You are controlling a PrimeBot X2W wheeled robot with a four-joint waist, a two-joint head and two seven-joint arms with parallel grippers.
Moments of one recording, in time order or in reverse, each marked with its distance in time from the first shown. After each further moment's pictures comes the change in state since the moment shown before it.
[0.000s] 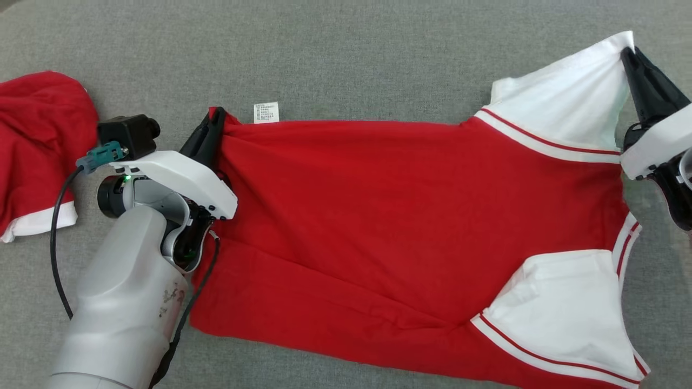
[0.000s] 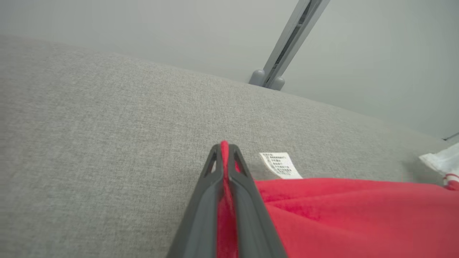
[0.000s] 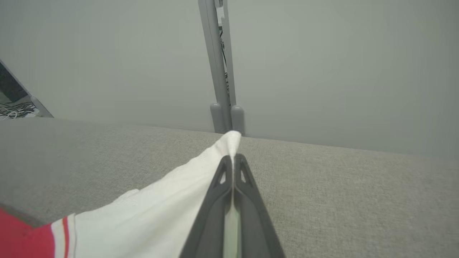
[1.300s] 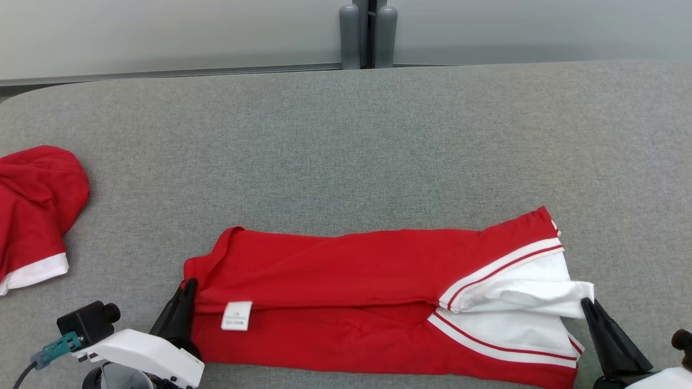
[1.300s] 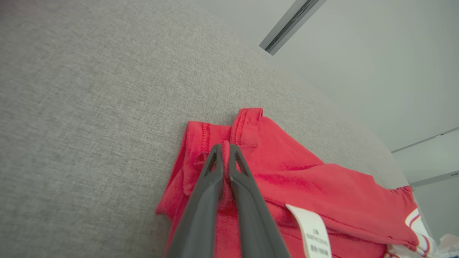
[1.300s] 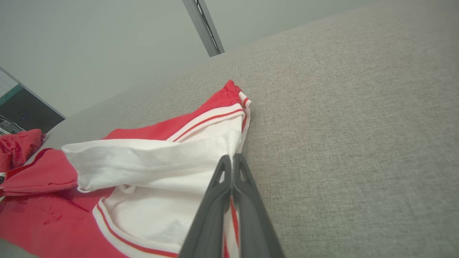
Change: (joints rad) left arm 0.706 0.149 0.098 -0.609 -0.261 0.135 0.099; right arm 0.932 0.082 -0.273 -0.535 0.049 0.000 -0.087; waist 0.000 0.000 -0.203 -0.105
